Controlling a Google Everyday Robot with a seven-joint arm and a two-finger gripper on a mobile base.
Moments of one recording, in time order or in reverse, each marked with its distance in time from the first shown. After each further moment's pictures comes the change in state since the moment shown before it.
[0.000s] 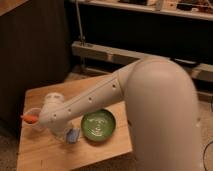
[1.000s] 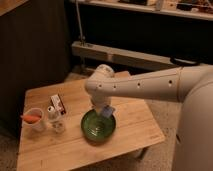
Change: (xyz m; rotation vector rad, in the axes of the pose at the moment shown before) arm -0.094 0.181 -0.036 -0.094 0.010 0.390
